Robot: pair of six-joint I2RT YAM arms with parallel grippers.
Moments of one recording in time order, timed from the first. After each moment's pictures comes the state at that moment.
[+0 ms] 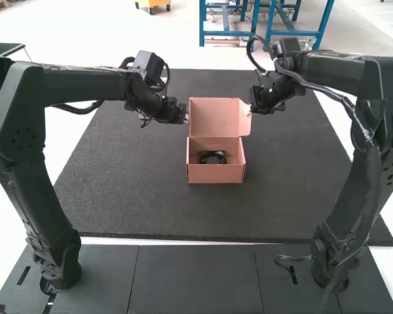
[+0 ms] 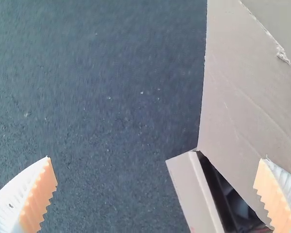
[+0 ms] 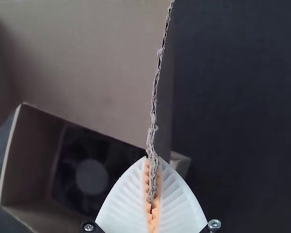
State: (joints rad) left arm -0.41 1.68 1.28 -0.44 0.05 -0.19; right arm 0.23 1.70 1.39 -0.68 -0.32 -0.01
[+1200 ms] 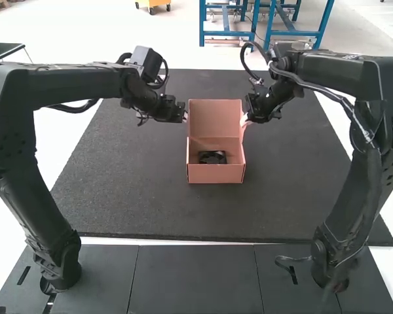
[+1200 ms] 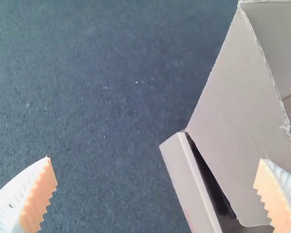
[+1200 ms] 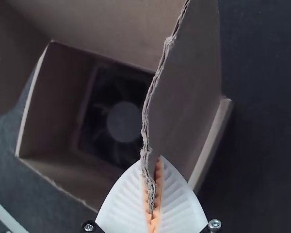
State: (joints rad) left arm -0.42 1.62 1.28 -0.51 0.05 -0.19; right arm 0.27 1.70 1.39 -0.83 -0.38 -0.02
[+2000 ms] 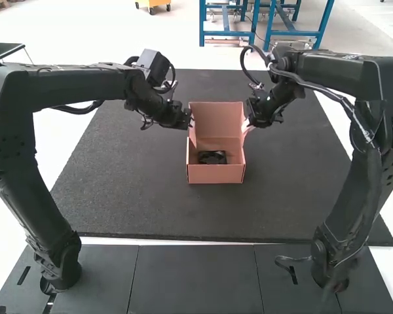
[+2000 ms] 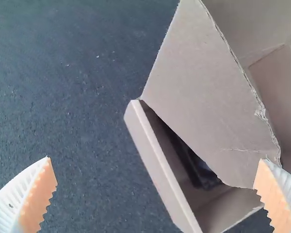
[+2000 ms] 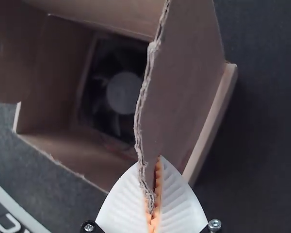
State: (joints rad) left arm -0.47 1.62 1.28 -0.57 0.10 -0.16; right arm 0.27 1.70 1.39 -0.92 -0.39 -0.04
